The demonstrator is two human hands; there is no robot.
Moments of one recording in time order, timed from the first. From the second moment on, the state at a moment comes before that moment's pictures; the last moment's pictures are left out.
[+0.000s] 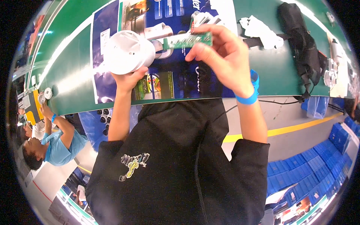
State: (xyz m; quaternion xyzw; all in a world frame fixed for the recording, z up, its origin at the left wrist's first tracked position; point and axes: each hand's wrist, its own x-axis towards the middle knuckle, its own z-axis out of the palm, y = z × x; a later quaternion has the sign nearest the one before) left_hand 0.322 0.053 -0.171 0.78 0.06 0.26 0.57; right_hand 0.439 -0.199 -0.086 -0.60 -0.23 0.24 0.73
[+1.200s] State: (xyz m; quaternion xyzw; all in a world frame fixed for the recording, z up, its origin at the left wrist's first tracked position) left_hand 0.336 0.053 -0.148 0.86 -0.10 0.34 0.37; right_hand 0.404 -0.169 -0.059 -0.65 -0.52 -0.09 0.55
